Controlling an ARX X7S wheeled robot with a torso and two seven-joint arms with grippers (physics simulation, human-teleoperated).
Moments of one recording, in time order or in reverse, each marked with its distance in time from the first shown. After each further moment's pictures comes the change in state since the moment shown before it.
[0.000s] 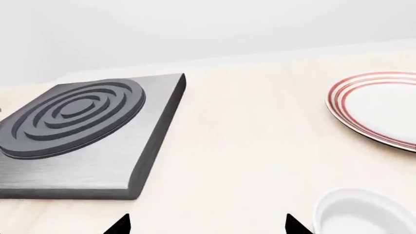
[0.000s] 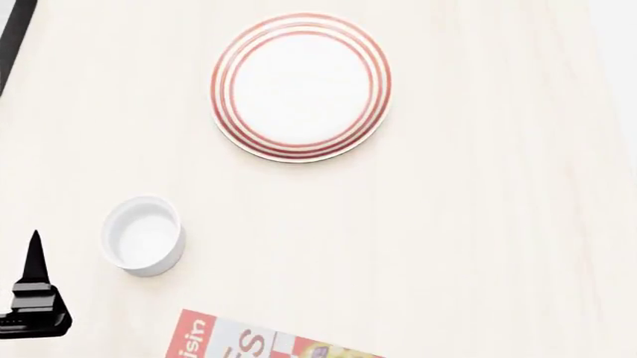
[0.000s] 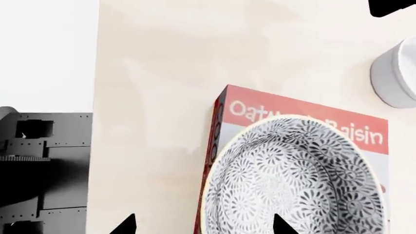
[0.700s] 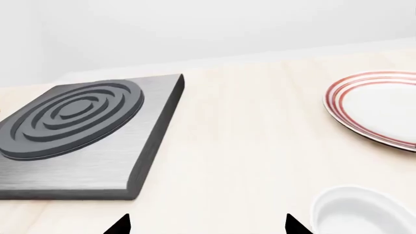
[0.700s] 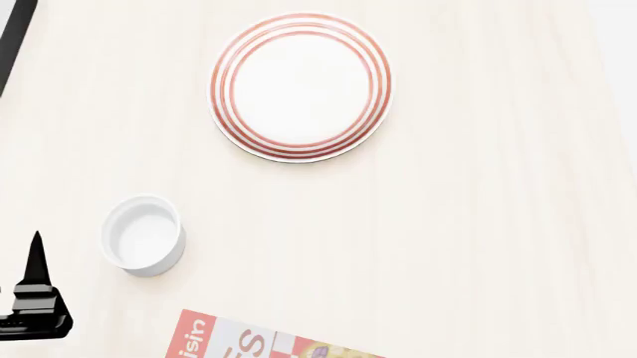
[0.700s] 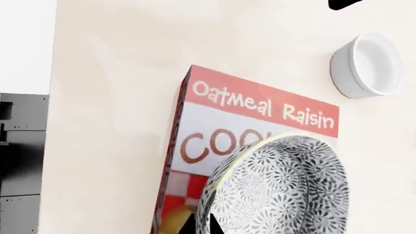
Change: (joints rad) left arm 0.004 -0.006 0.007 0.005 -0.002 0.003 -0.004; right arm 0.118 0.041 -0.045 -0.021 -0.005 0.001 0.000
